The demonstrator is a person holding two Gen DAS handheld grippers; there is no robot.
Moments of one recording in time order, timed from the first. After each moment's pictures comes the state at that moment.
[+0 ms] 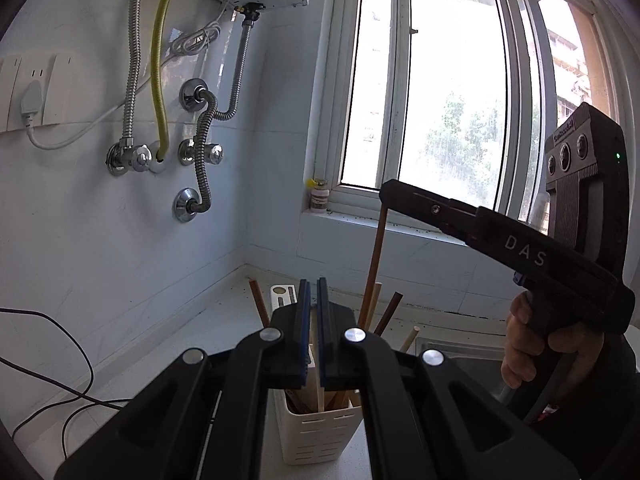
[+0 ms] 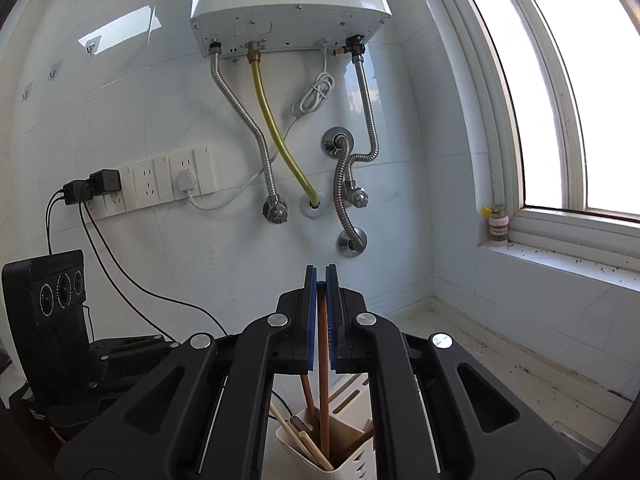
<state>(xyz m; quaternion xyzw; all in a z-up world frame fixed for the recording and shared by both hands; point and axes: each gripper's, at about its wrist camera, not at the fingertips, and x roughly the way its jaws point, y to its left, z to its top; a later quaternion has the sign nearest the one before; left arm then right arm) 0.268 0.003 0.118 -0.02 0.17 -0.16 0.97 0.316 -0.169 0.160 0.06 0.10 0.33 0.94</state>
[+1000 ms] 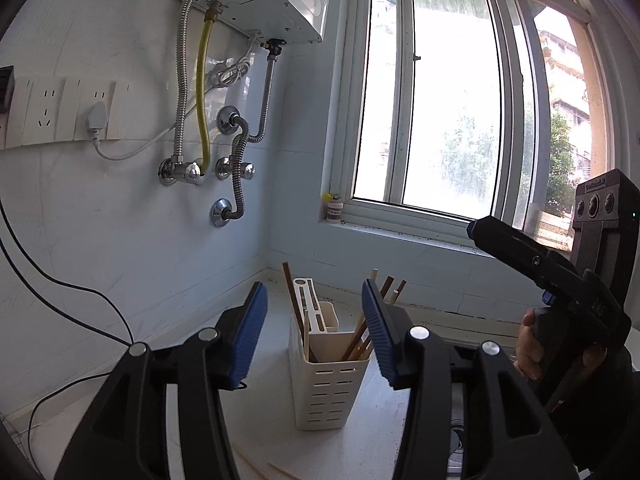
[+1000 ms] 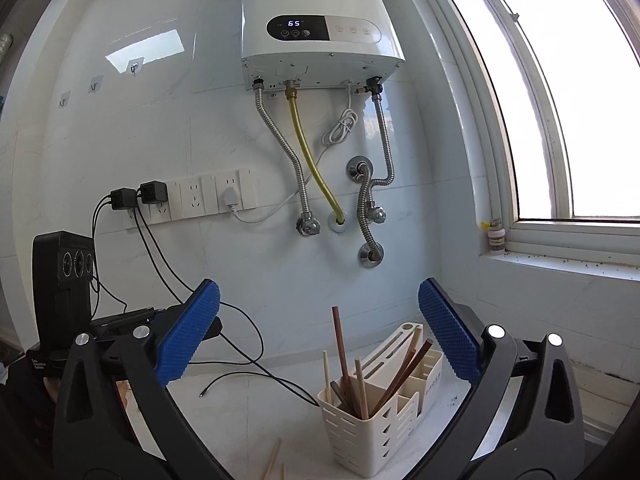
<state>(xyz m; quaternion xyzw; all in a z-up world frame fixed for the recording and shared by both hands) 0.177 0.029 0.132 -0.03 0.14 -0.12 0.98 0.219 -0.196 0.151 0.08 0.04 0.34 0.94</state>
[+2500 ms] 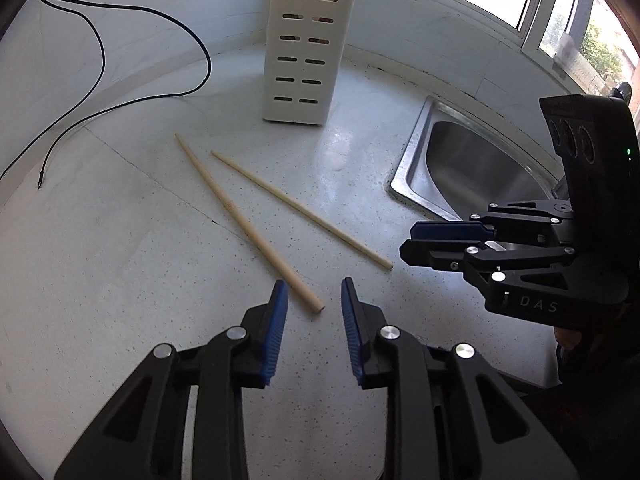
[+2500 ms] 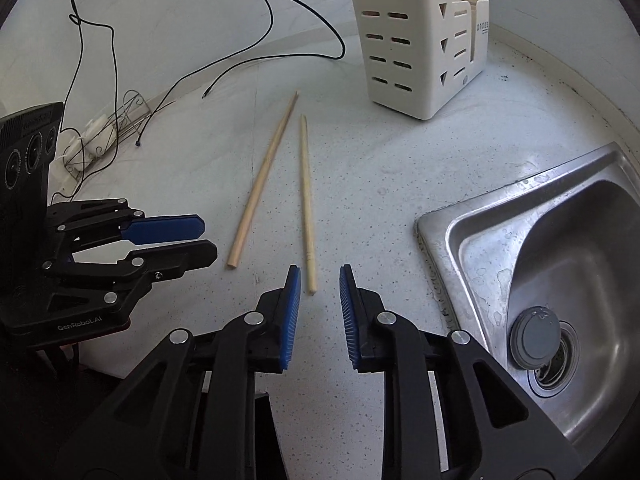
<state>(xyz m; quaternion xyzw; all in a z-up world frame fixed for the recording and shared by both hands) 0.112 -0.022 -0.074 -0.03 0.47 -0.10 0.88 0.165 -0.164 -0.089 -0.06 0.46 0.36 0.81</state>
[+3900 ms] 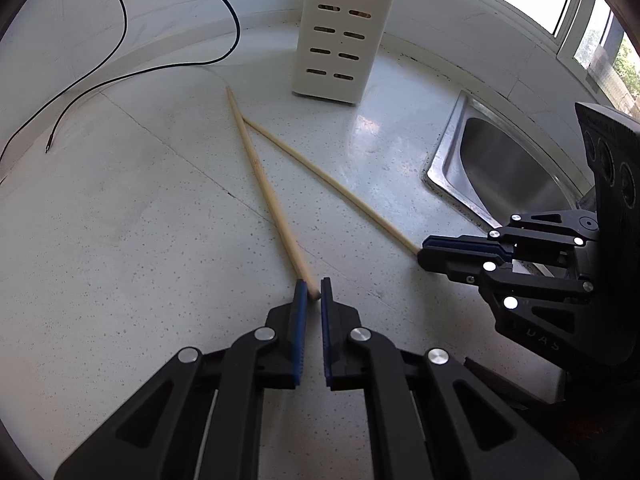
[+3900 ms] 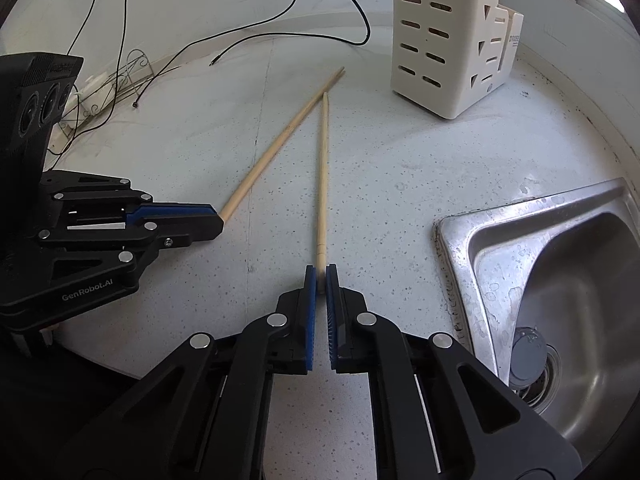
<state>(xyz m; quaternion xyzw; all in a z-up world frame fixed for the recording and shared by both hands) 0.119 -0.017 -0.092 -0.06 0.49 -0.05 0.87 0.161 -0.145 -0.101 -0.13 0.45 0.37 0.80</state>
